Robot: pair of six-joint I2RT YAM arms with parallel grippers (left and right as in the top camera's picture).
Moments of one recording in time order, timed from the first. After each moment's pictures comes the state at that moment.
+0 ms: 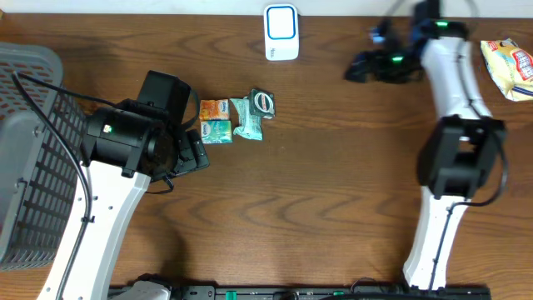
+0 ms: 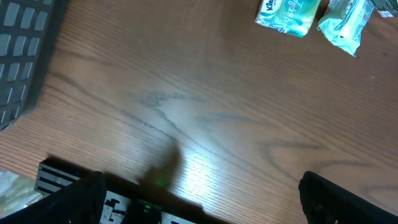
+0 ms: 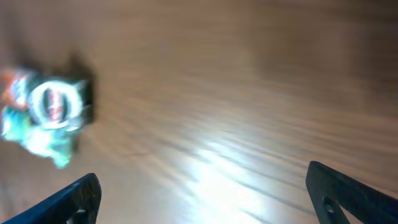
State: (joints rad) left arm -0.28 1.36 1.53 -1.56 -0.17 -0.62; right arm 0.00 2.36 2.15 -1.14 -0.54 -0.15
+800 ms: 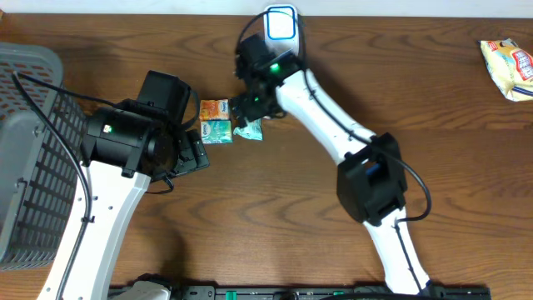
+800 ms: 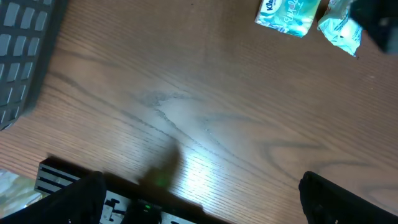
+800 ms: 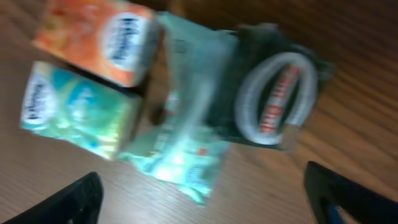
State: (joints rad) left arm -0.28 1.36 1.53 -1.56 -0.17 -0.62; right arm 0.64 2.36 2.15 -1.05 -0.08 0.19
